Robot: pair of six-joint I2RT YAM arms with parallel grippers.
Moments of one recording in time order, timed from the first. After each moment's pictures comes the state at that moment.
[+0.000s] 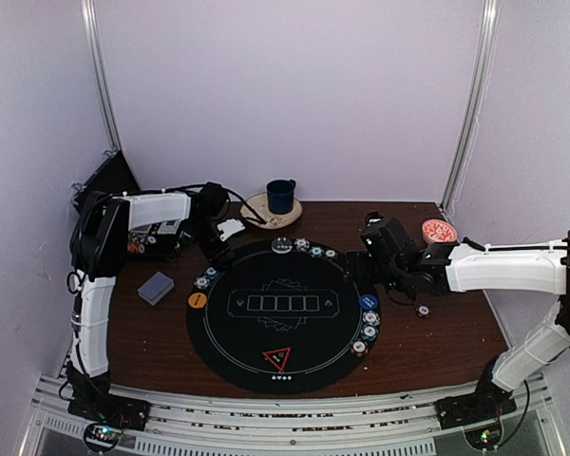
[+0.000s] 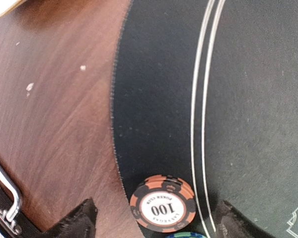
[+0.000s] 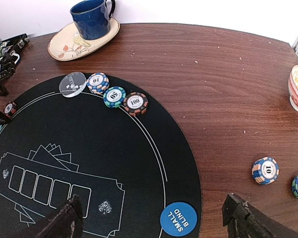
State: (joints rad) left arm -0.43 2.24 1.76 -0.75 0.01 0.53; right arm 0.82 1.46 0.92 -0.20 0.52 0.53
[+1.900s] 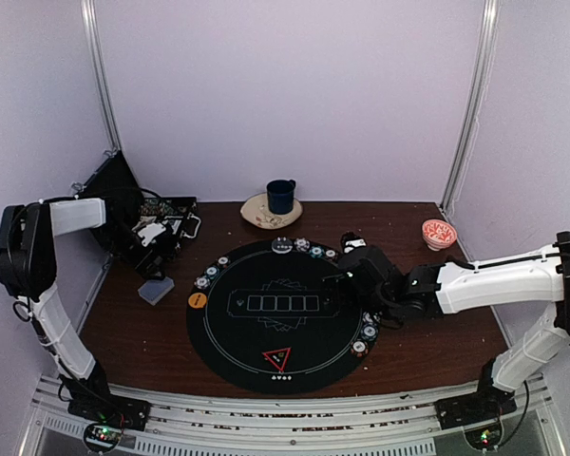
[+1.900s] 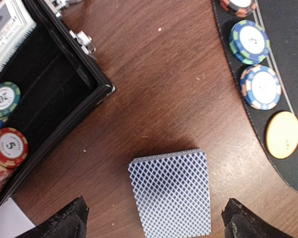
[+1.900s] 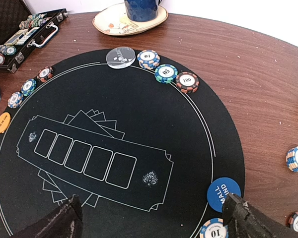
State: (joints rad) left arm -0.02 1.77 1.25 -0.76 0.20 0.65; right arm 1.03 1.49 0.89 -0.16 0.57 0.56
